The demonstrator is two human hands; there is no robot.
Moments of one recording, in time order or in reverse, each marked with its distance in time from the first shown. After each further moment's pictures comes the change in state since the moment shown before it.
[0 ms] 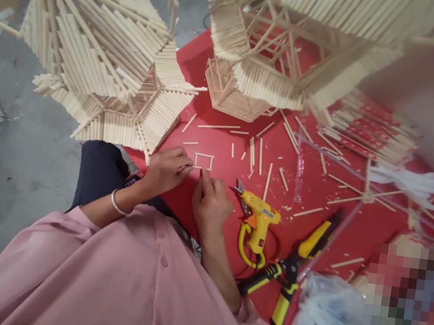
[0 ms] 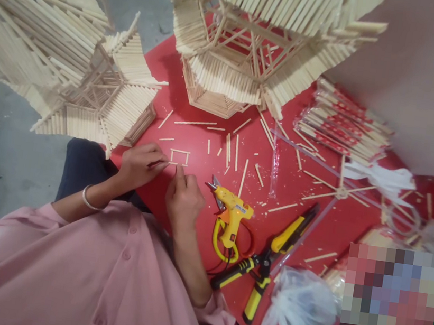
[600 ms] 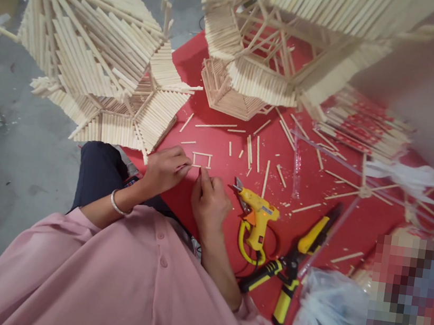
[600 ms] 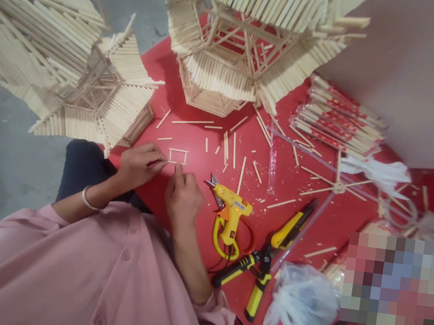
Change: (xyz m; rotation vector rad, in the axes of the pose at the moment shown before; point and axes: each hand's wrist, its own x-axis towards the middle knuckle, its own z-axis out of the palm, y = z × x) left_hand -0.001 -0.002 0.004 0.012 0.023 0.004; right_hand 0.002 -0.001 0.000 -0.024 -0.005 -0.001
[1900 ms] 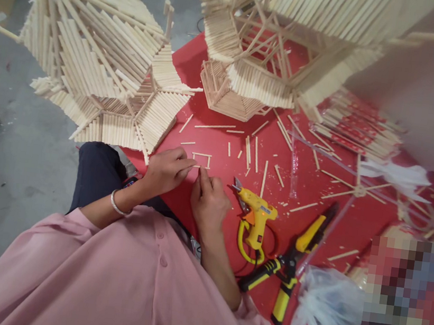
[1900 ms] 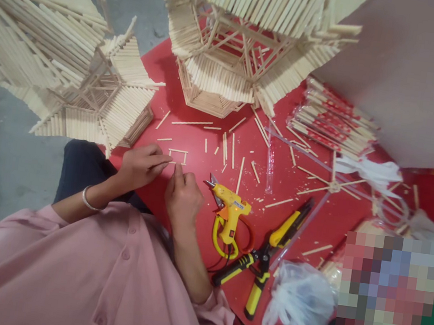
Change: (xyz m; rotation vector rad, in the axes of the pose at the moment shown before) left_hand -0.005 -0.004 0.002 0.075 -0.053 0.068; right_hand 0.001 0.000 0.000 -0.014 -0.036 0.004
